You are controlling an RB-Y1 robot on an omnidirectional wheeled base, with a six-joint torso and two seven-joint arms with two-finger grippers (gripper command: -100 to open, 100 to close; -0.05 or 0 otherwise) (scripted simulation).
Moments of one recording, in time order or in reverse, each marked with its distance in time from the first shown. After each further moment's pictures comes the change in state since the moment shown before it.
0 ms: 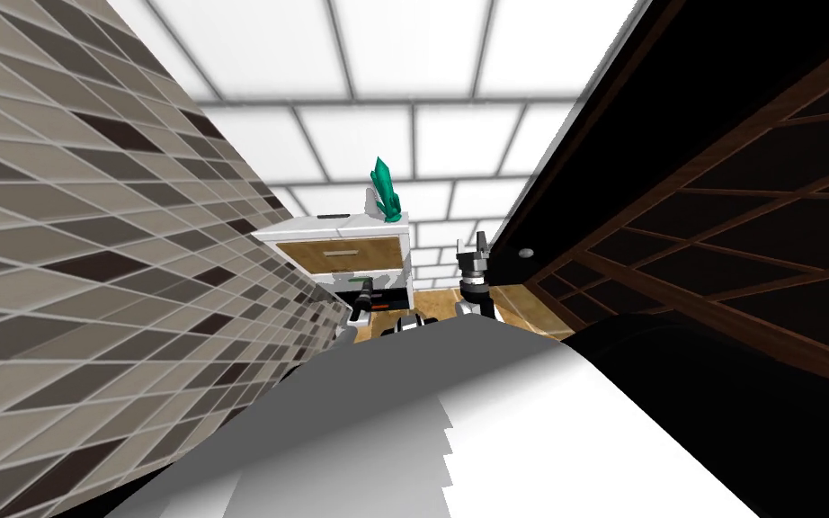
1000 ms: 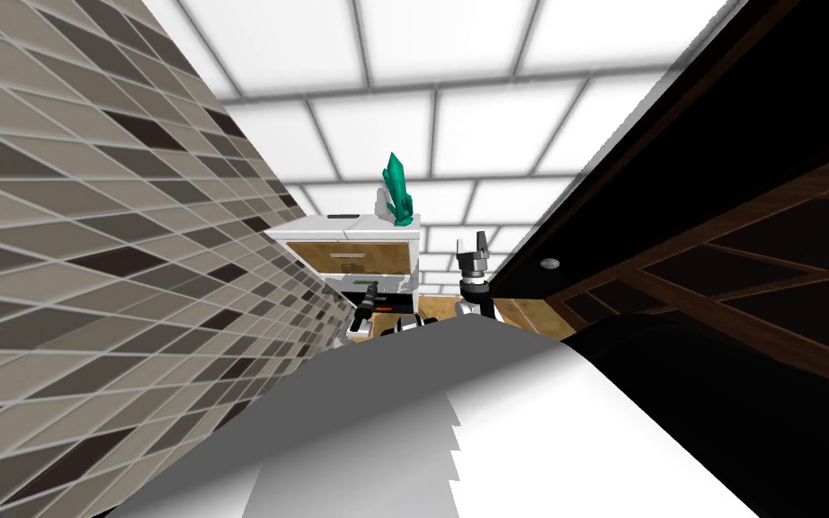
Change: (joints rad) left arm 0.203 0.027 -0.139 -0.287 -0.044 0.053 0.045; right arm 0.000 0.000 0.000 0.000 0.000 0.000 0.000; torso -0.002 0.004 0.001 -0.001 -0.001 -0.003
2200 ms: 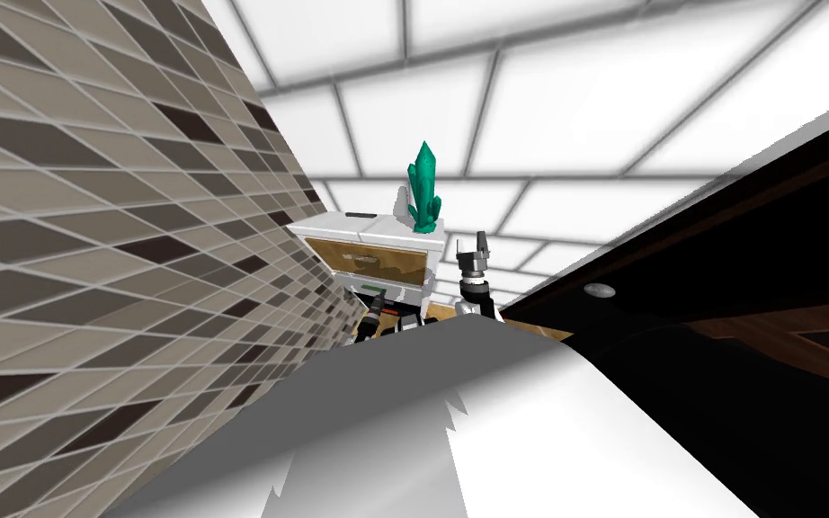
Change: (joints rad) left arm 0.285 0.039 -0.166 -0.359 -0.055 0.064 0.058; right arm 0.000 0.000 0.000 0.000 0.000 0.000 0.000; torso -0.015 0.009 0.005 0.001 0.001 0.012
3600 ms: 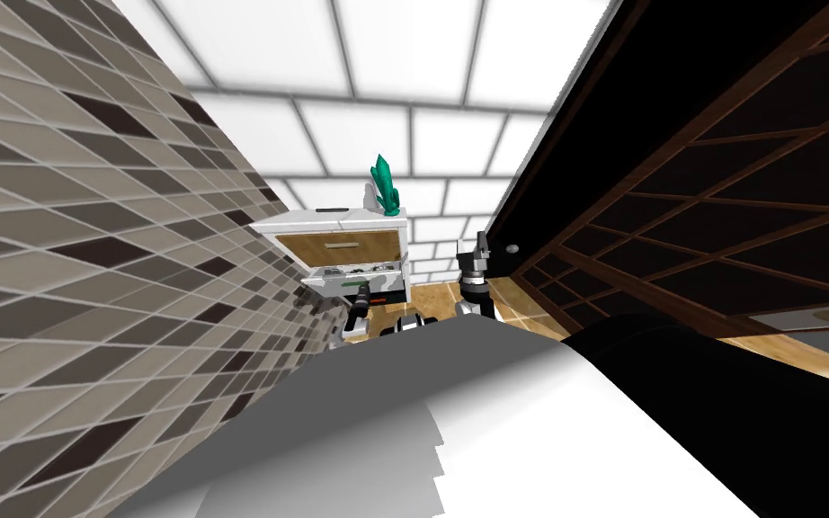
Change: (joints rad) left arm -0.225 -0.070 0.267 0.219 0.187 0.066 -0.155; right arm 0.000 0.000 0.000 0.000 0.000 0.000 0.000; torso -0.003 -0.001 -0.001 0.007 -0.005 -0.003
